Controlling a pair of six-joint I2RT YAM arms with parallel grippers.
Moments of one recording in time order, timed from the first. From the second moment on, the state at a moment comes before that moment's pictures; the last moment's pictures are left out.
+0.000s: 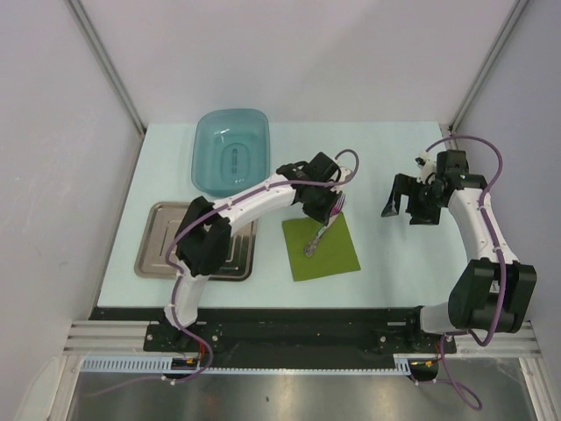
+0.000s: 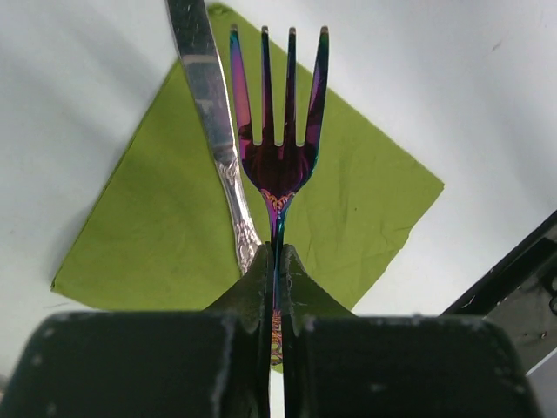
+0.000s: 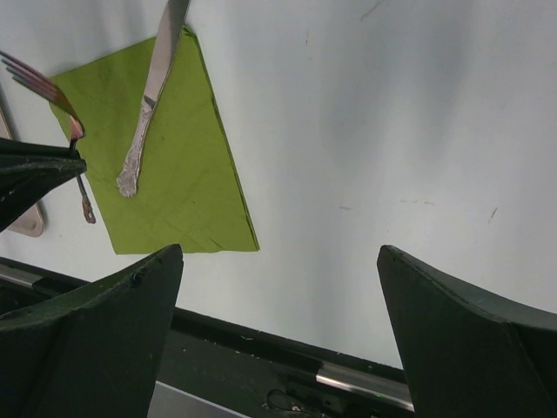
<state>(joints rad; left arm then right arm) -0.83 2.08 1.78 -0.75 0.19 -0.19 -0.12 1.39 1.17 -0.90 -0.38 0.09</state>
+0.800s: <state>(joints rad) -0.86 2.25 1.89 -0.76 0.21 -0.24 -0.13 1.39 1.14 -0.88 -0.38 0.09</state>
